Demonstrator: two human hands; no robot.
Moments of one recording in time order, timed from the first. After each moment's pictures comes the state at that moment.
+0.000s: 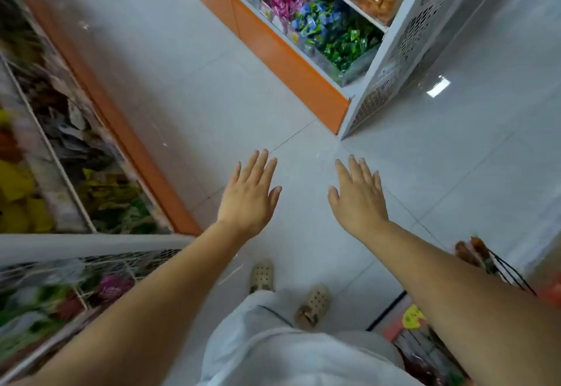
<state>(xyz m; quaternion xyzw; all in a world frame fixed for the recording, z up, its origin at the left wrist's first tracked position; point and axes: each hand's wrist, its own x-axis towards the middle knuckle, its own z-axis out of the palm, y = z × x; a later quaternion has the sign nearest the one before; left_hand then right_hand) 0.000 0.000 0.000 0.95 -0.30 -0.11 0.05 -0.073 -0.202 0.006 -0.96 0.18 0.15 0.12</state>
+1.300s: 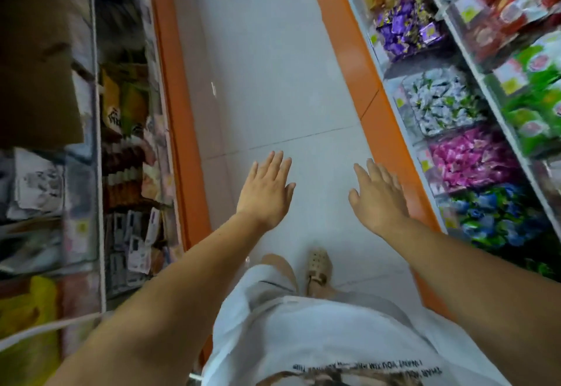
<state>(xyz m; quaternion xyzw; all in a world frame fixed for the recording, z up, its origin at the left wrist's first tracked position) 0.719 0.162 -0.034 0.98 -0.08 -0.17 0.10 0.733 -0.065 -0.026 -0.97 -0.02 0.24 0.06</state>
